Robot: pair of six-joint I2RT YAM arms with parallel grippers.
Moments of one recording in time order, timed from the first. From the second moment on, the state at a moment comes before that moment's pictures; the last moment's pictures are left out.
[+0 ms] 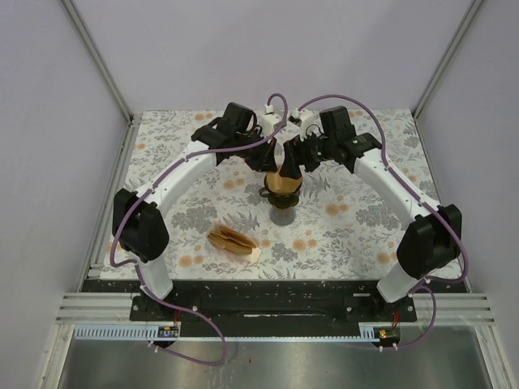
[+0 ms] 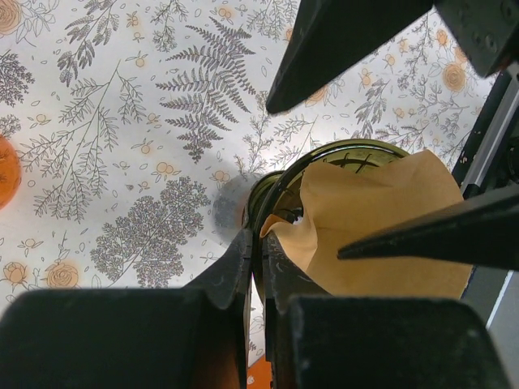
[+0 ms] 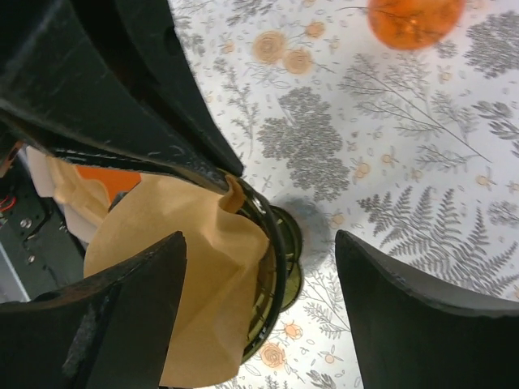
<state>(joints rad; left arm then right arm) -0.55 1.80 1.69 -0.68 0.55 0.11 0.43 1.62 1.50 -0.60 -0.52 -0.07</state>
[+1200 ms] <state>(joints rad) -0.56 1.79 1.69 -0.71 0.55 0.14 0.42 1.61 1.33 -0.41 -0.68 -0.17</state>
